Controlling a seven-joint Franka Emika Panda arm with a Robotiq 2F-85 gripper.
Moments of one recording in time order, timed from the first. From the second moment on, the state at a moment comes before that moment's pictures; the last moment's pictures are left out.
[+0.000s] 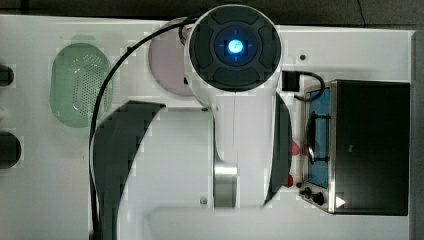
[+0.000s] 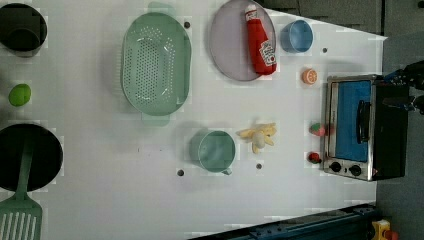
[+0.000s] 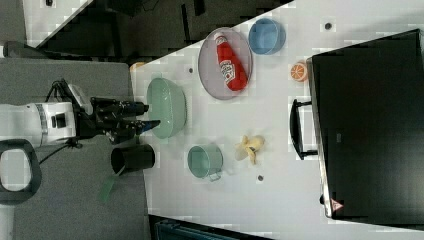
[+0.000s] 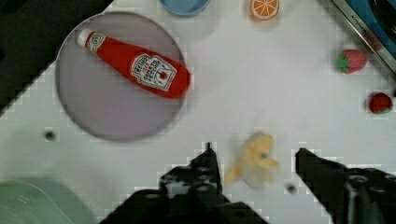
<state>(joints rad) 0.01 -0.03 -0.01 -1.80 -0.02 0.19 0.01</state>
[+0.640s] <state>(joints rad) 0.00 -0.59 -0.04 -2.01 -0.04 0.04 0.10</state>
